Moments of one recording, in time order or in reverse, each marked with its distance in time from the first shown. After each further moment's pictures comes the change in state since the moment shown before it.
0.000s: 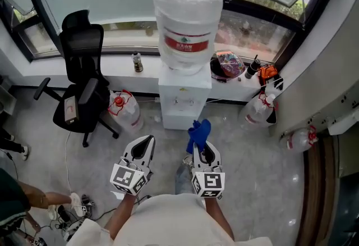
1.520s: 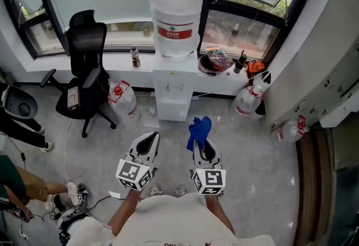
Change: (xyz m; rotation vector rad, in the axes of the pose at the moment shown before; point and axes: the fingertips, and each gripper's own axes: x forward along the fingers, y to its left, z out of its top) left arm -0.097 -0.146 0.009 0.005 -0.027 -0.010; right arm -0.178 0.005 0.022 -0.016 -0.063 -0.001
